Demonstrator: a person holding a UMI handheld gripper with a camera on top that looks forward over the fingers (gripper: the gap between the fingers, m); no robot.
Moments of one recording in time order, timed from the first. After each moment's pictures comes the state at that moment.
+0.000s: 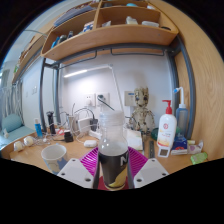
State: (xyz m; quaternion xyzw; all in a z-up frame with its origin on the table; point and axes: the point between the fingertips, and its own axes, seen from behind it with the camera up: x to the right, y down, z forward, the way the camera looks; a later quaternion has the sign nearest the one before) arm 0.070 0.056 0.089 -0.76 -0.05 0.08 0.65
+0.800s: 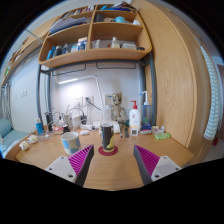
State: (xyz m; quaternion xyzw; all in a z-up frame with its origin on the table) arm 0.094 -0.145 0.110 -0.77 0.06 -0.01 0.64
